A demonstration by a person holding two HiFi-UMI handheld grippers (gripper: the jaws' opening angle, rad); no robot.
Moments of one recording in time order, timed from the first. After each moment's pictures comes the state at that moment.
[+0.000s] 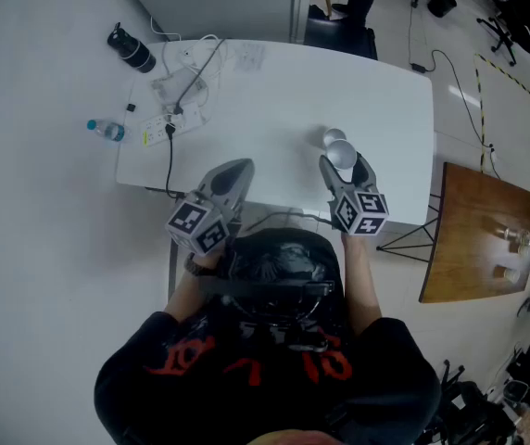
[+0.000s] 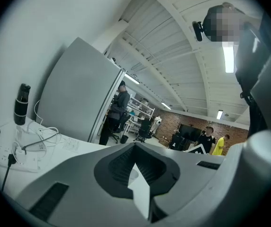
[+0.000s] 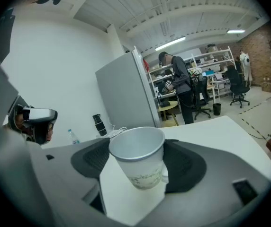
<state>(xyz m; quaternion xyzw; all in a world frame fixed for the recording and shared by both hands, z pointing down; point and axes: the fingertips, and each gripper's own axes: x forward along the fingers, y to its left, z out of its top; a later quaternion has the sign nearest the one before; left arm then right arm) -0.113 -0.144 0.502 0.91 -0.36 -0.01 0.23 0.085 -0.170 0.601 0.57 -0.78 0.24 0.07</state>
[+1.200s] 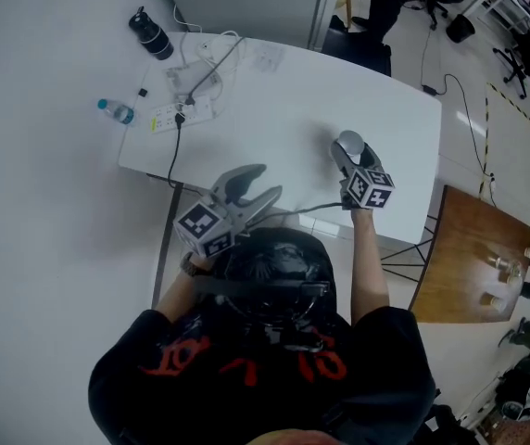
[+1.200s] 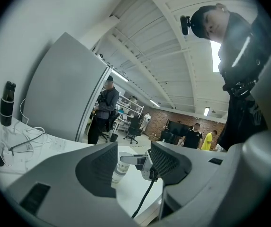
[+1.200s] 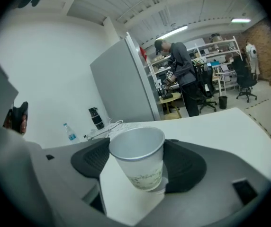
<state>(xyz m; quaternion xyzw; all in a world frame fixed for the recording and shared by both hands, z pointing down) -0.084 -0.109 0.499 0.93 -0.29 0.00 0.20 0.114 -0.238 0.668 0.53 -0.80 0.27 0.10</state>
